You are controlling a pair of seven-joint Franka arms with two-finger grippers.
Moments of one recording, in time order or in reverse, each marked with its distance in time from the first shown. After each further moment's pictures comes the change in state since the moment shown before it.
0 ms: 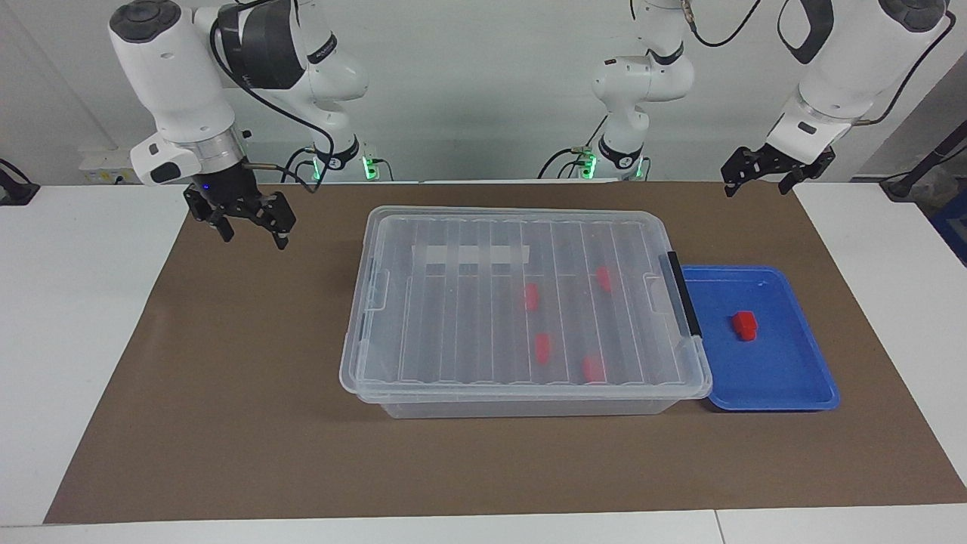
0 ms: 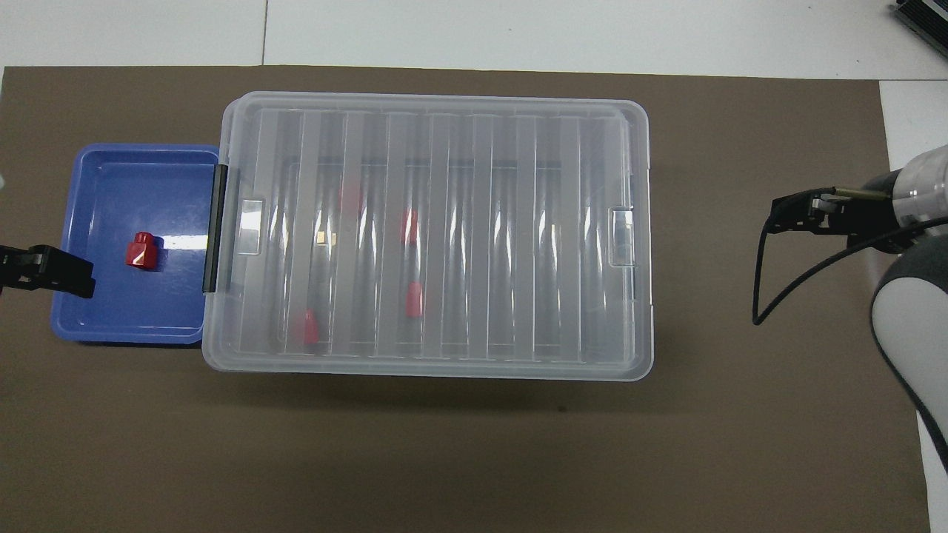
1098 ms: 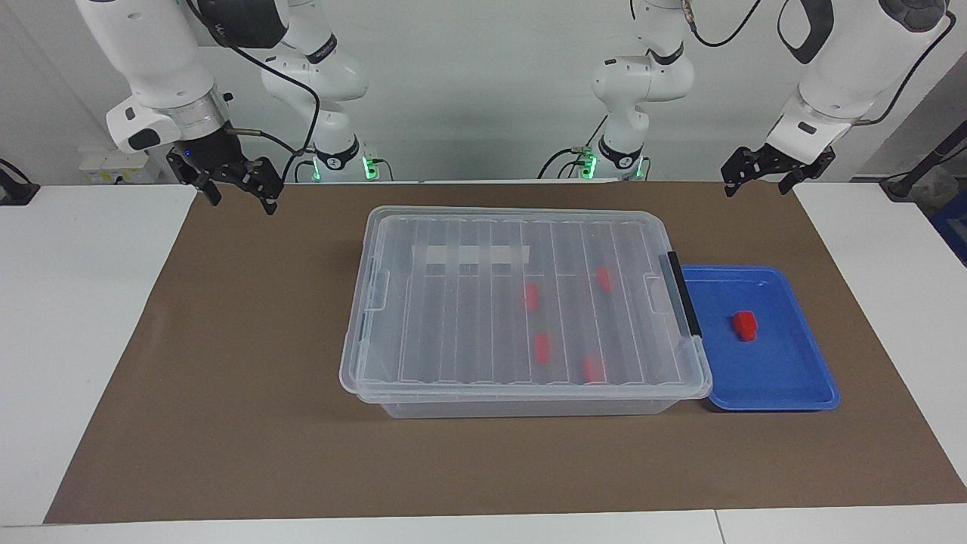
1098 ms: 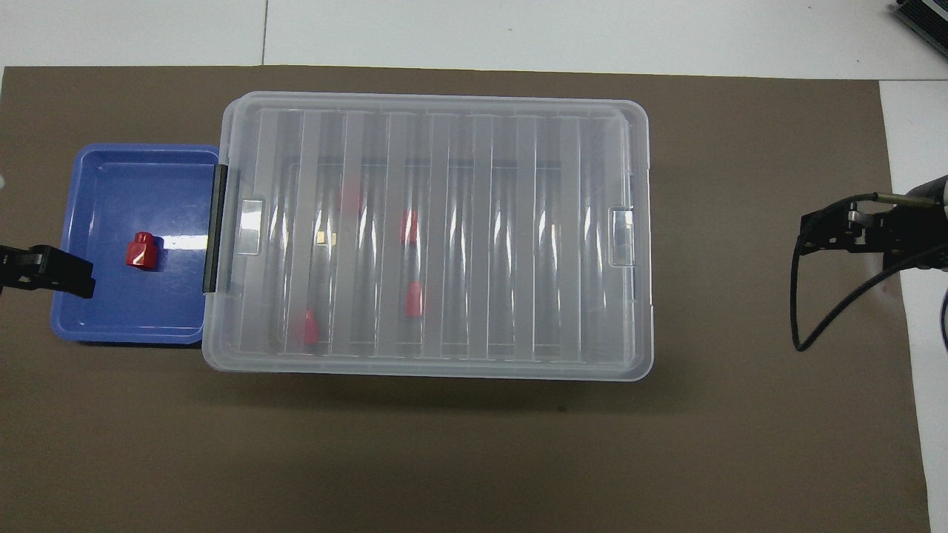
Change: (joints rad) left arm 0.000 0.000 0.000 0.000 0.000 0.000 0.000; right arm -0.030 -0.001 -0.006 0.156 -0.001 -0.299 -0.025
